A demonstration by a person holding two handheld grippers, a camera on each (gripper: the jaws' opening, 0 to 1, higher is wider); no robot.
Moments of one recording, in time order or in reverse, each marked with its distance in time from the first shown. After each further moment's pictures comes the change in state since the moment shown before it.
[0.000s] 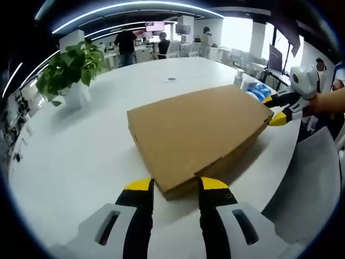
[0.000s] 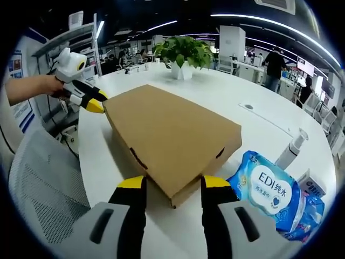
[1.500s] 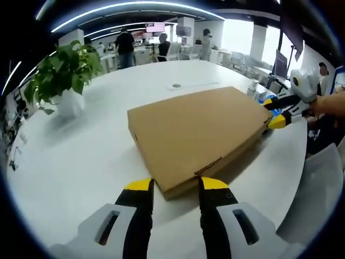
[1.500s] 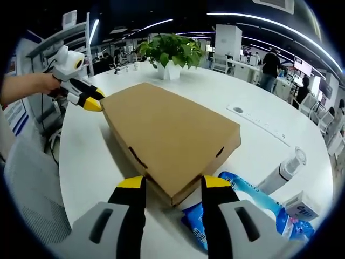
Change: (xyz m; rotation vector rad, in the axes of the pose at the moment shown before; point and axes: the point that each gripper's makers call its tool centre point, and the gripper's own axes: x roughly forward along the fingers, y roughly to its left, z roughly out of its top) left arm 0.048 0.023 0.048 -0.011 -0.019 -0.012; right arm 0.029 -0.063 0.022 0.012 0.018 -0.041
